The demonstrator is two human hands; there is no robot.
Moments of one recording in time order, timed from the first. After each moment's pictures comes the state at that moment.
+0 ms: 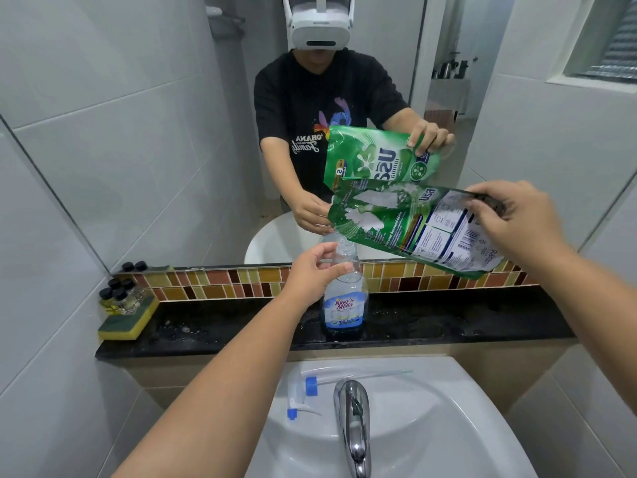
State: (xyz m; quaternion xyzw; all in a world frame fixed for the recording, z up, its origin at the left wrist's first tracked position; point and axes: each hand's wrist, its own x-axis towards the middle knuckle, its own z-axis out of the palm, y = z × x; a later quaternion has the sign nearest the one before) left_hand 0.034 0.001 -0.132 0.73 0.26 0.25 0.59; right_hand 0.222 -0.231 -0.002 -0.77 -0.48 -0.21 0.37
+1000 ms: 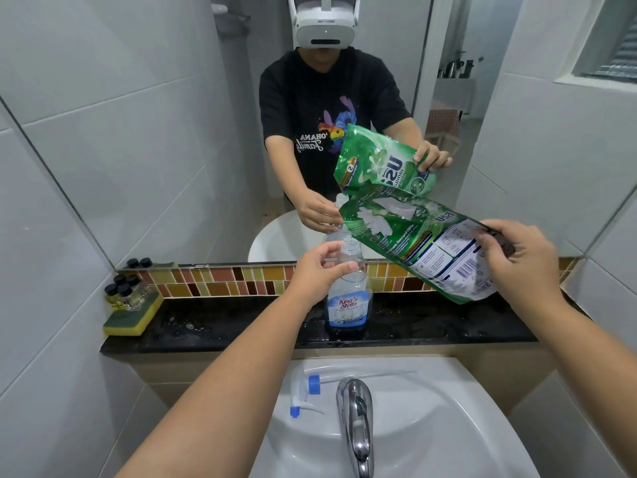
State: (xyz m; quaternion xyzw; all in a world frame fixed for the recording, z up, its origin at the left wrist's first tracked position) left_hand 0.033 0.001 -0.132 0.73 0.26 0.25 0.58; right_hand 0.226 -0.241 -0.072 -0.75 -0.42 -0.23 0.45
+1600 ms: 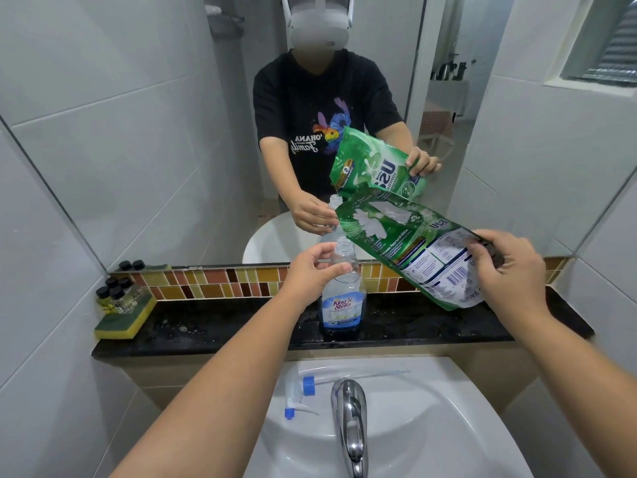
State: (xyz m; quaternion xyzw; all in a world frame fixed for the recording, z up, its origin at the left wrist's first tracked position) left_hand 0.035 0.003 -0.135 0.72 0.26 0.25 0.59; right_hand 0.211 -0.245 -0.080 -0.76 -0.39 -0.23 0.46
